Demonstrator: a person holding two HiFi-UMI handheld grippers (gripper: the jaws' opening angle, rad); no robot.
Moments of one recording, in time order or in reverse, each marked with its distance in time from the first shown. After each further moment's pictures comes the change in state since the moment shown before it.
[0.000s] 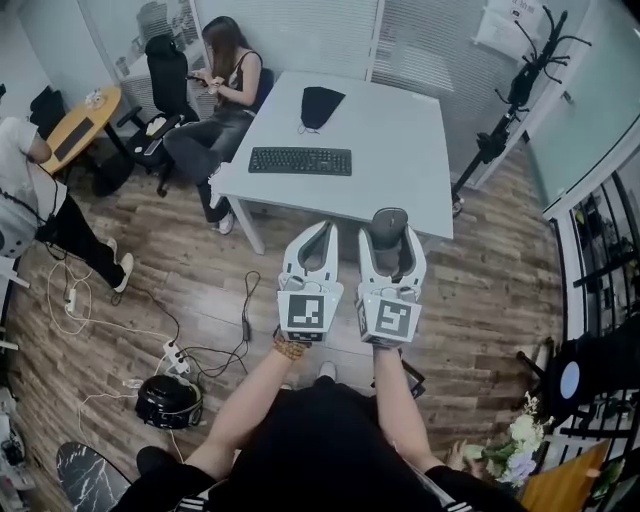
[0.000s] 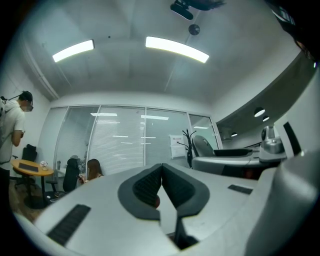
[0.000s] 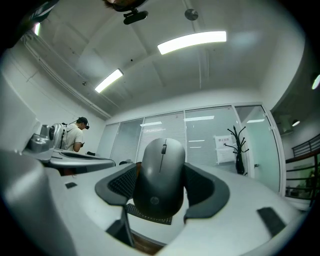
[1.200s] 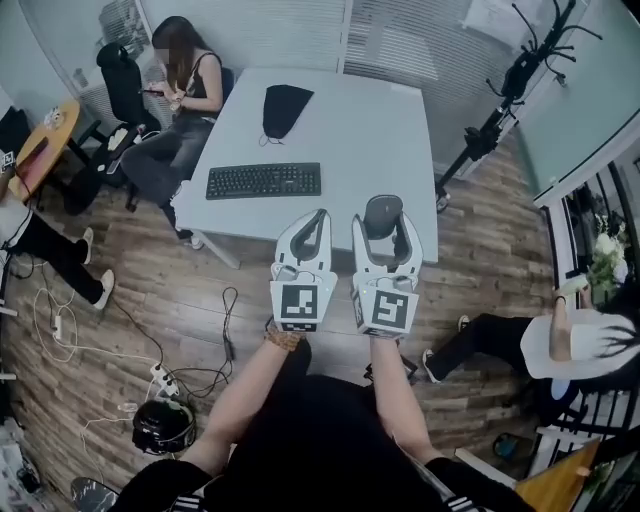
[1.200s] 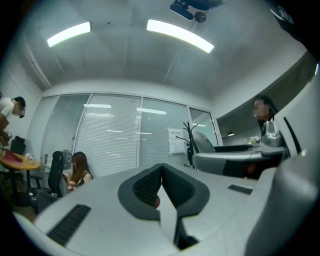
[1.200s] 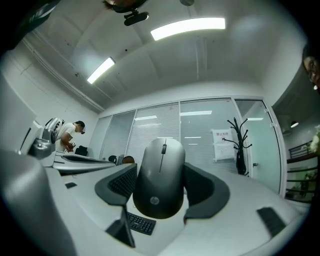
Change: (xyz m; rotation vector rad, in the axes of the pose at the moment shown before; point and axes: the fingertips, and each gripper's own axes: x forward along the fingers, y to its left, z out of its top) left arm 0.199 0.009 -0.055 -0.025 0.032 -0.060; right arm 0.161 -0.103 -0.052 -0.019 0.050 -0.059
